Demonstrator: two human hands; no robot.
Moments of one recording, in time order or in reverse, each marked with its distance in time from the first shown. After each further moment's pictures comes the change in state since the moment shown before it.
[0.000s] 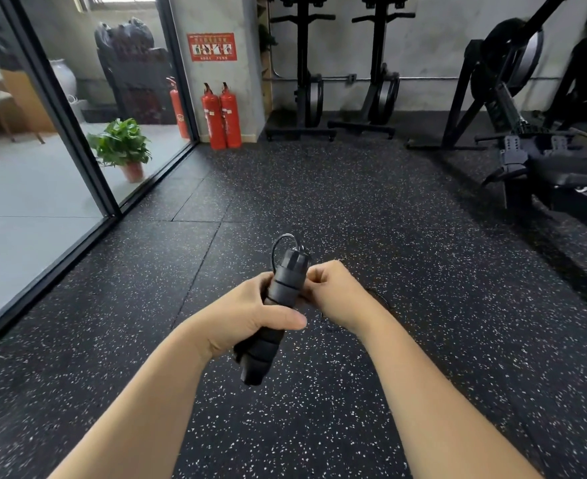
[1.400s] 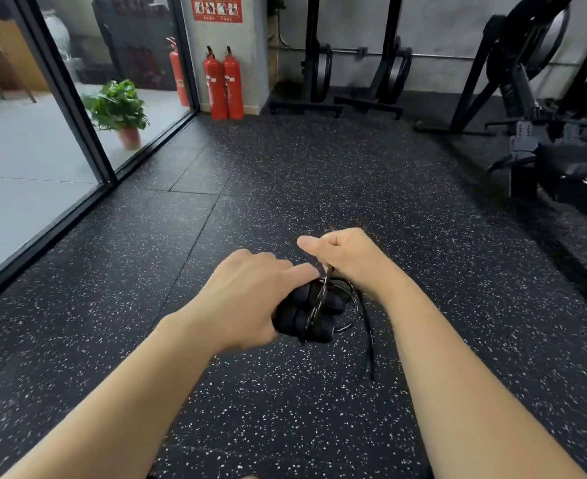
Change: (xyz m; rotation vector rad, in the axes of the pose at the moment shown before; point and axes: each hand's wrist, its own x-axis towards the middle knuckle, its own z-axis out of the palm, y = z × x) left_hand -0.012 -0.005 0.011 1.313 0.155 0.404; right_hand -0.009 -0.012 -0.022 -0.091 0.005 -0.041
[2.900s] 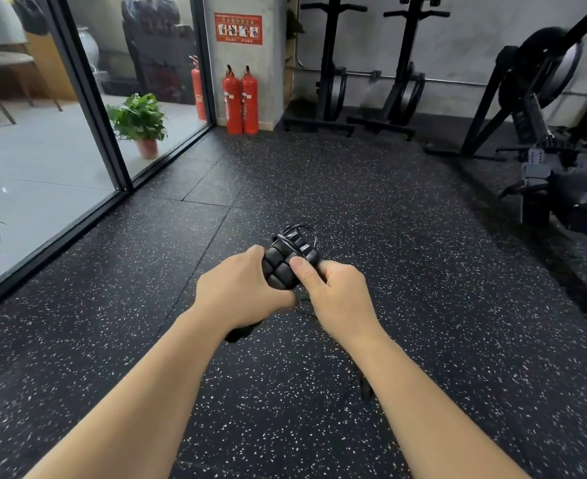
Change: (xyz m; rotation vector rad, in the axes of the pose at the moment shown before) left_hand 0.014 -0.021 0.009 -0.313 0.057 -0.714; right_hand -0.018 -0.011 0.048 -0.273 0.281 -0.070
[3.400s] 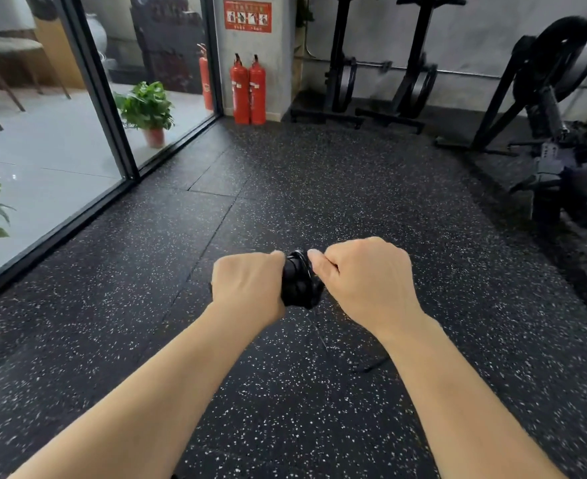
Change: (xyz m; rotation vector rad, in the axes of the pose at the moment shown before) left_hand -0.003 0.005 0.017 0.552 0.033 0.112; right_hand -0.002 -0.015 -0.033 -0.643 0.114 -0.389
